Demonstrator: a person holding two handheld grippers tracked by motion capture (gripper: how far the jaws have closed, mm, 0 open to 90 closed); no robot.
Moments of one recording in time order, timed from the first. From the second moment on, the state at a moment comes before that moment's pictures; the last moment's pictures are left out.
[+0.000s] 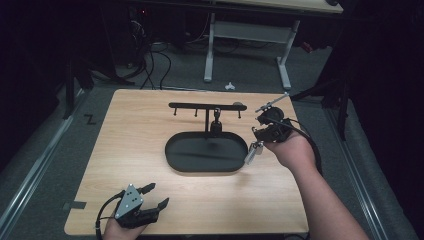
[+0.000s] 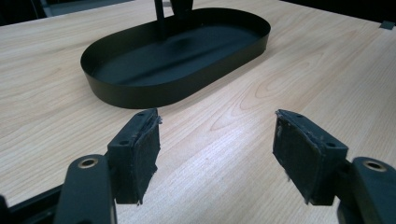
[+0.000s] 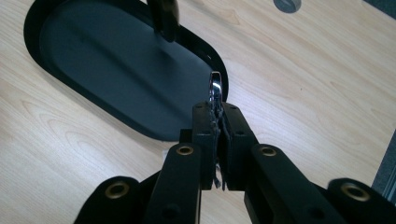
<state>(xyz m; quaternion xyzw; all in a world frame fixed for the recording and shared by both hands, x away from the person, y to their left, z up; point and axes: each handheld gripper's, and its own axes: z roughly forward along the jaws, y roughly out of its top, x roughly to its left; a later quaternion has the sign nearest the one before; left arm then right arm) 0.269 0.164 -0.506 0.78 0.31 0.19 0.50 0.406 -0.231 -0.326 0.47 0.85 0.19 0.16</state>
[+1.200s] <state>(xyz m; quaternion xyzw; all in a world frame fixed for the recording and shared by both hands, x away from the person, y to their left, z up) 0.260 0.176 -0.507 0.78 0.32 0.20 0.50 0.447 -0.194 -0.321 0.46 0.85 0.20 0.15</state>
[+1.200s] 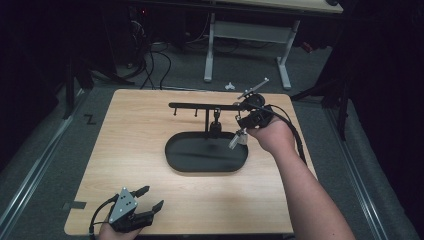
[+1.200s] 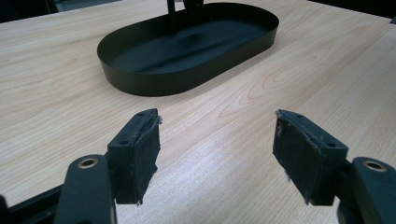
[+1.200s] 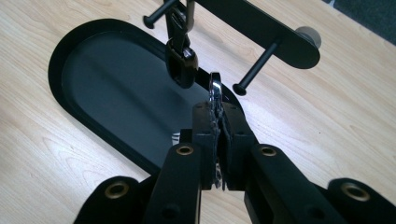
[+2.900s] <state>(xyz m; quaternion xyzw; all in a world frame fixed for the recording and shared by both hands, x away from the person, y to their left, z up) 0.260 0.173 -0.508 0.79 0.31 0.19 0.49 0.453 -0.201 -0.376 0.50 0.82 0.22 0.18</state>
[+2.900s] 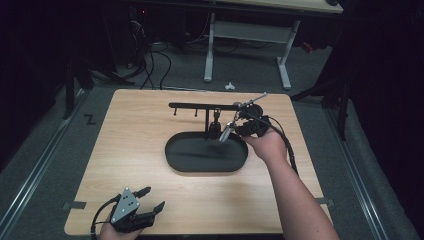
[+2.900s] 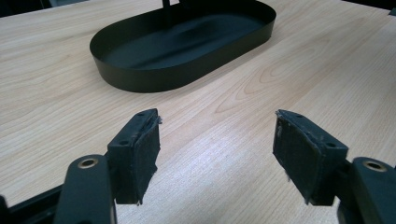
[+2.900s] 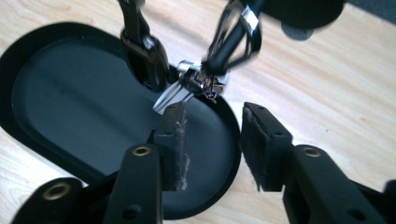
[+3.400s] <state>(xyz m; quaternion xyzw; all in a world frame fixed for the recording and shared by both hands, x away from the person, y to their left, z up) 0.264 0.170 -0.511 0.79 0.32 0.18 0.49 0.415 -0.217 -0.404 0.49 0.82 0.25 0.18</state>
